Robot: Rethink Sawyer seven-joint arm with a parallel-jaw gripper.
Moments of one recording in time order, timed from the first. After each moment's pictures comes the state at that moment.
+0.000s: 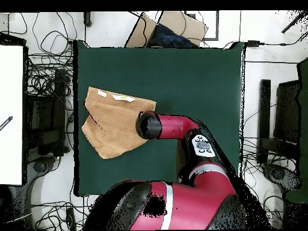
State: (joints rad) arm -0.29 -0.39 0.11 1.60 -0.24 0.27 1.80
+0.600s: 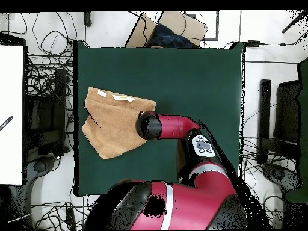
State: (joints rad) arm -0.29 -0.39 0.11 1.60 -0.24 0.27 1.80
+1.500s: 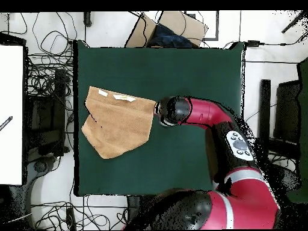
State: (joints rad) arm -0.49 -0.44 0.27 1.47 -0.27 0.63 1.74
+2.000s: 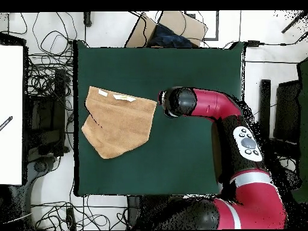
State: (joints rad) arm -0.50 -0.50 0.30 1.44 -0.31 0.60 1.68
